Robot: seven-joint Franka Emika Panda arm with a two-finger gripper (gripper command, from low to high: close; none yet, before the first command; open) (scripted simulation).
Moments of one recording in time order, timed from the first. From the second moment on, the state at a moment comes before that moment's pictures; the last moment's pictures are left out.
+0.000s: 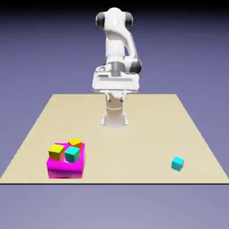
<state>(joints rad) 0.03 -0.53 0.01 -2.79 0.01 3.04 0.72</state>
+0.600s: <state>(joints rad) 0.24 0.13 0.22 -2.56 0.15 3.10 0.37</state>
